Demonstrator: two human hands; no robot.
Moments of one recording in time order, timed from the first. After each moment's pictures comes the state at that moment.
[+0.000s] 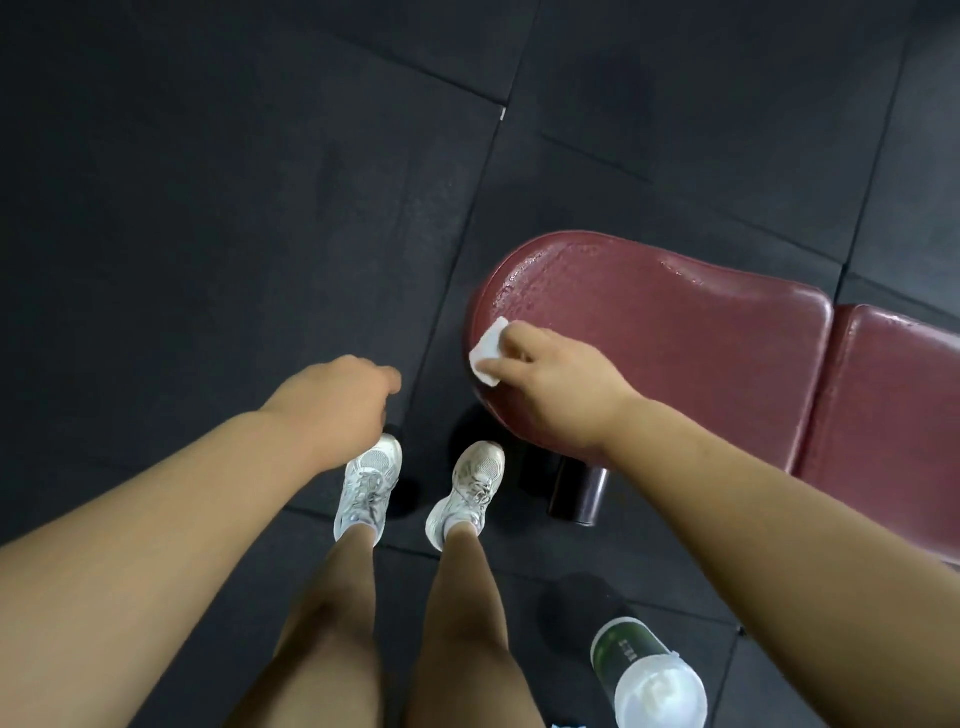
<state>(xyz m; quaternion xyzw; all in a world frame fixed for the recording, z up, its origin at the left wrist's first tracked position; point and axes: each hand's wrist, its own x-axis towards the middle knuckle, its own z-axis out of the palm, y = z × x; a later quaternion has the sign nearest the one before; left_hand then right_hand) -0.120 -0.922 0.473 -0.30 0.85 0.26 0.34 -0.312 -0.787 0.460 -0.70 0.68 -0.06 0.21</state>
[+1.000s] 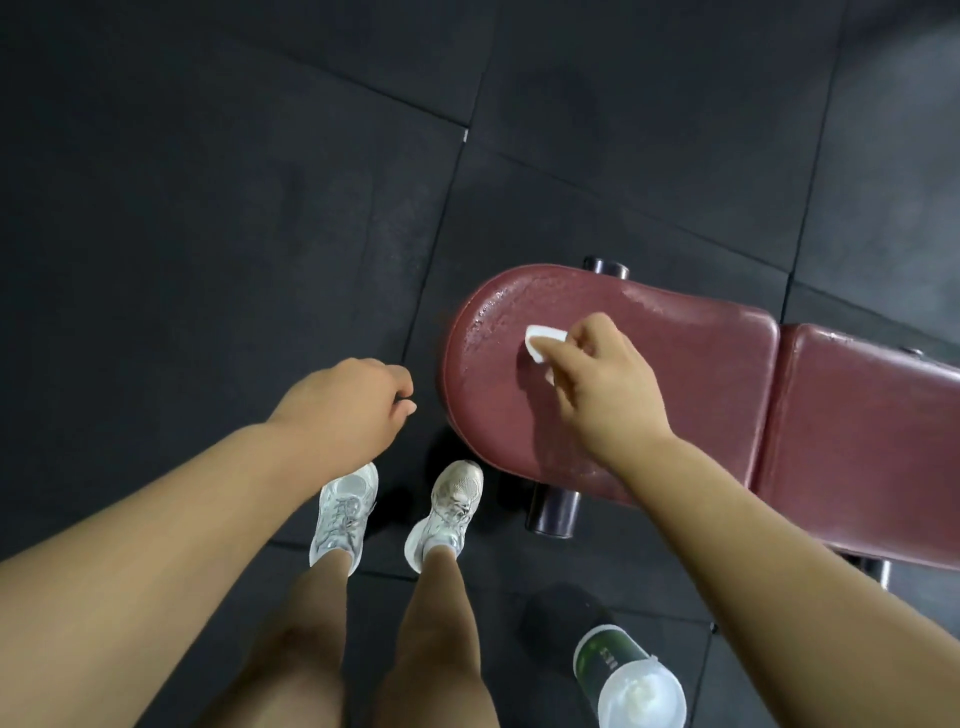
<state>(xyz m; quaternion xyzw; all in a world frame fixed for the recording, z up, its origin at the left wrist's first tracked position) -0.158 -0.931 0.481 -0.30 0.86 0.30 0.27 -0.338 -0.775 0.492 -0.51 0.84 -0.10 0.14</state>
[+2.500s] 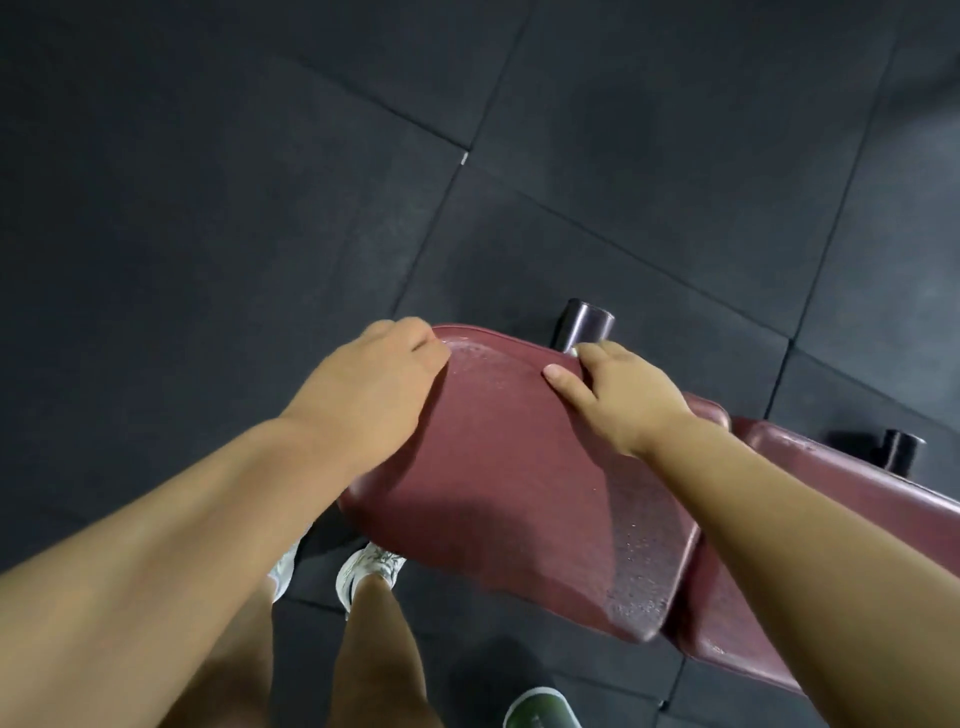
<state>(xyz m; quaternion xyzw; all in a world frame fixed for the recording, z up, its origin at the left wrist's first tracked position) -0.289 -0.906 0.490 -0.30 0.90 0.28 0.15 -0.498 -0.770 0.460 -0.46 0.82 0.09 0.33</state>
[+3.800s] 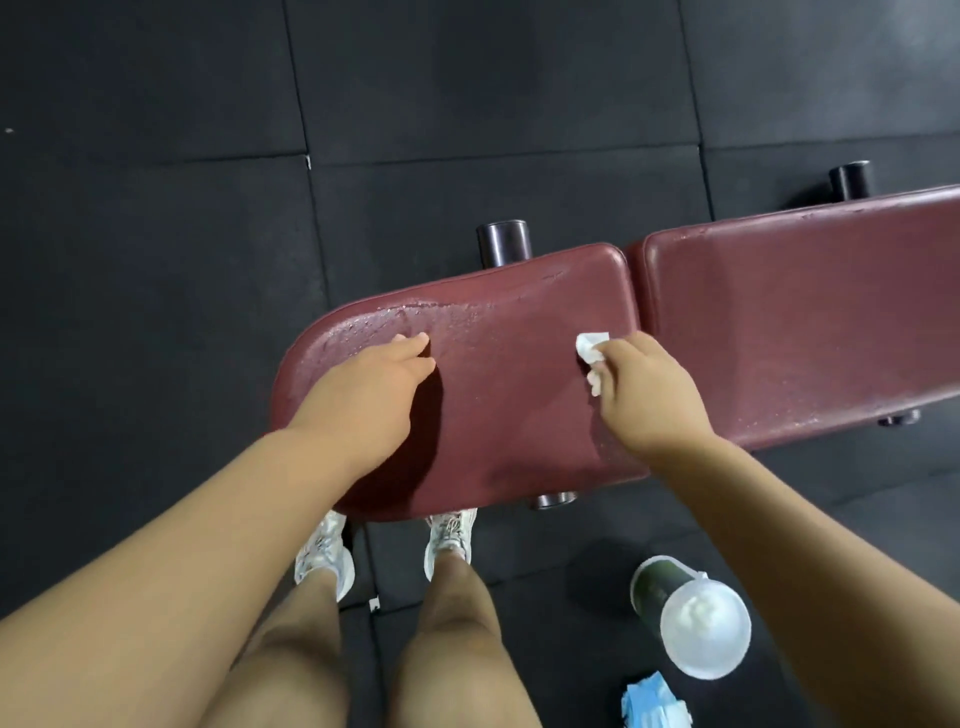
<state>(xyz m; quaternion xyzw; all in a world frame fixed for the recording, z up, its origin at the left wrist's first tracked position) -0.321 -0.864 0.497 -0.11 0.92 0.25 0.28 -0.432 -0.632 0.492 -0.21 0.95 -0.07 0.20</state>
